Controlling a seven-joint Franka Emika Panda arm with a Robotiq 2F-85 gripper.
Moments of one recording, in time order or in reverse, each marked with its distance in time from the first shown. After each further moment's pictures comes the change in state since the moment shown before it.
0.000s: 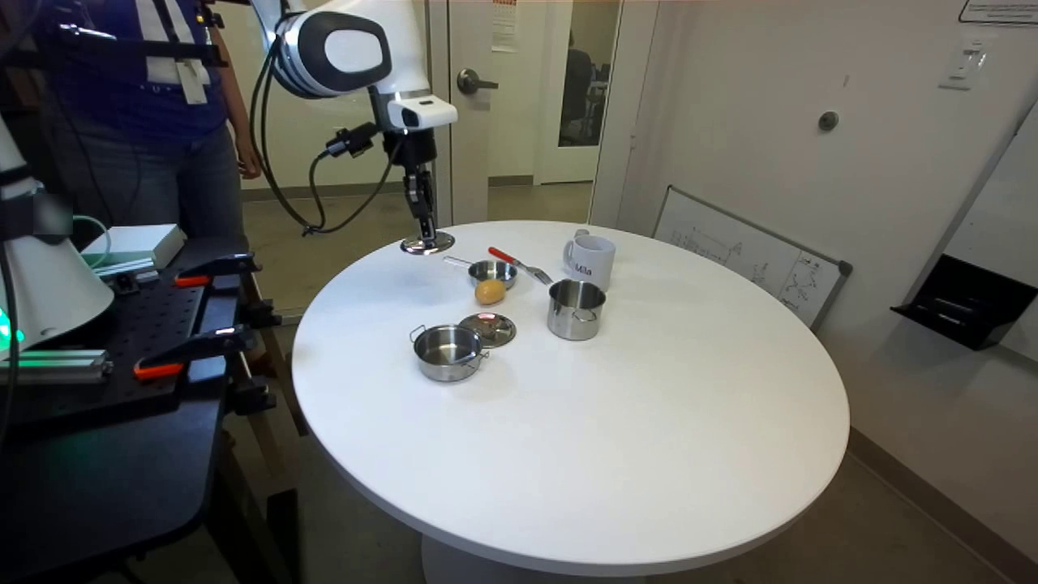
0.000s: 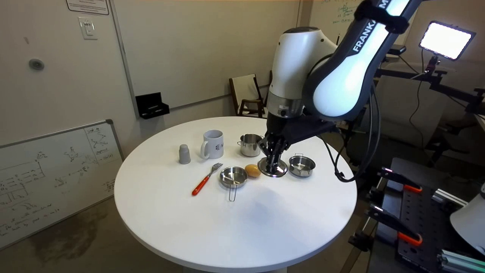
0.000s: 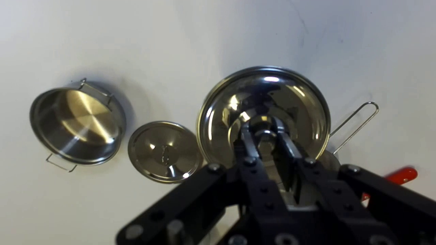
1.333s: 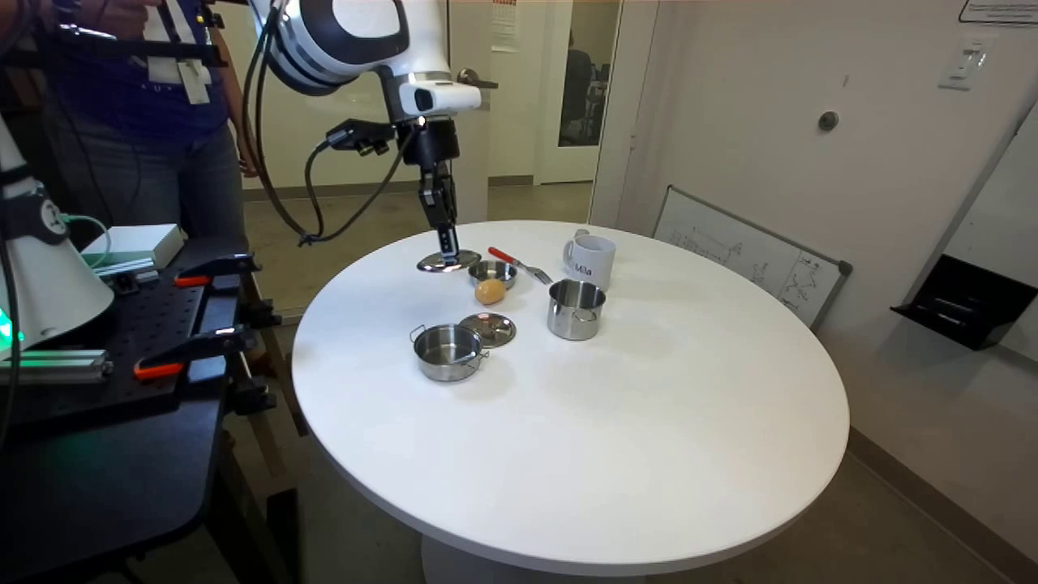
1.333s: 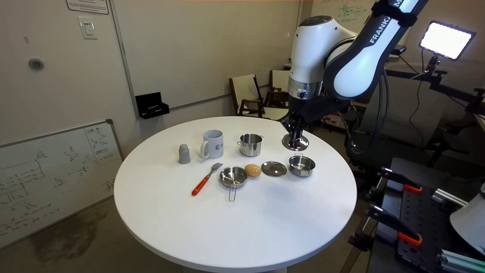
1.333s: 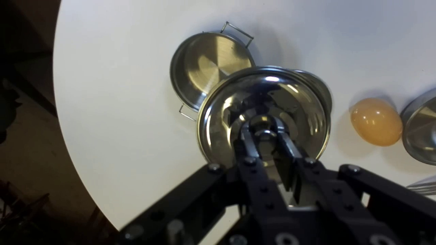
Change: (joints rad) arm 0.038 -0.060 -0.298 -0.027 -0.316 -0.074 0.135
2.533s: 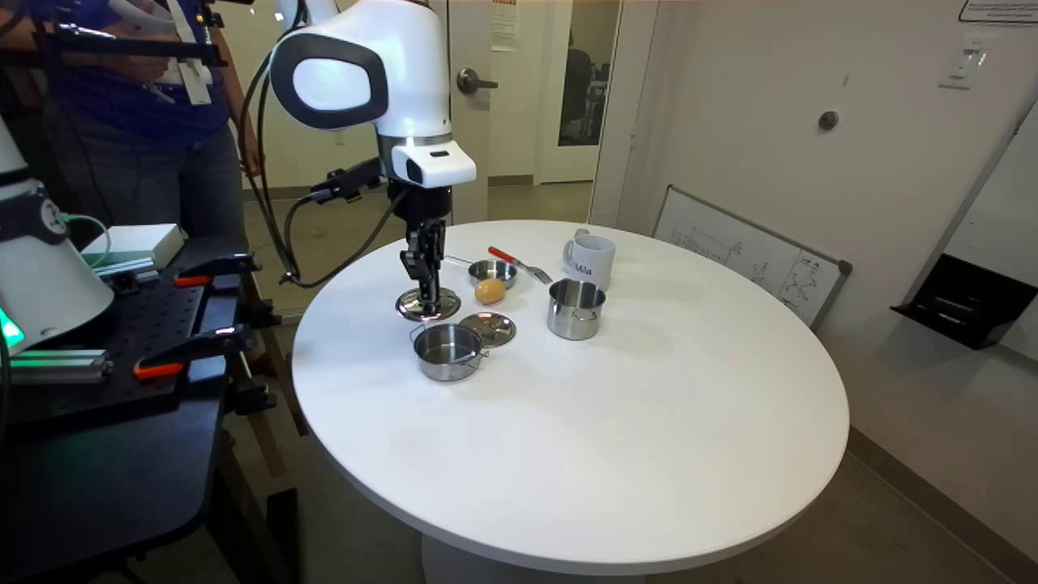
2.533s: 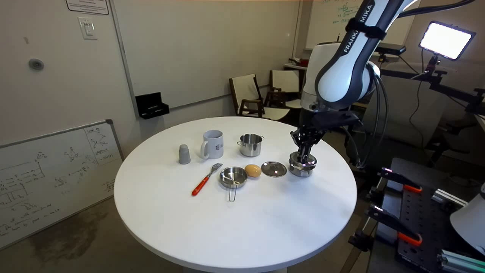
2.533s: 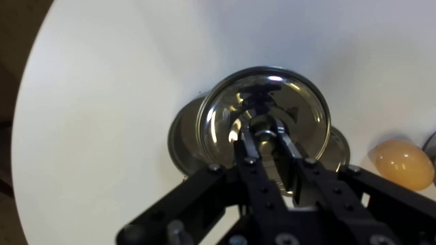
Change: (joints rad) arm -0.614 0.069 0.527 -0.029 0.415 0.101 -0.406
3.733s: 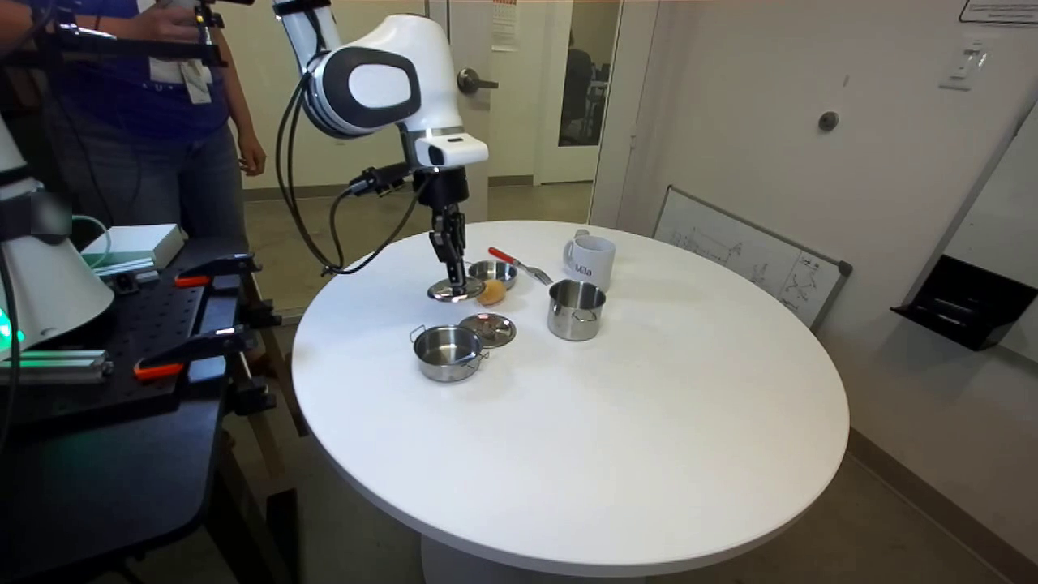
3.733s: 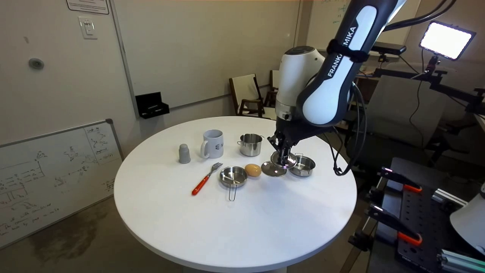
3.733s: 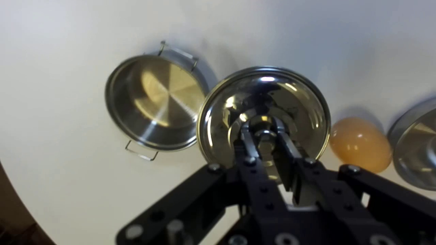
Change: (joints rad) arm 0.497 0.155 -0.327 0.129 -0.112 0.014 0.298
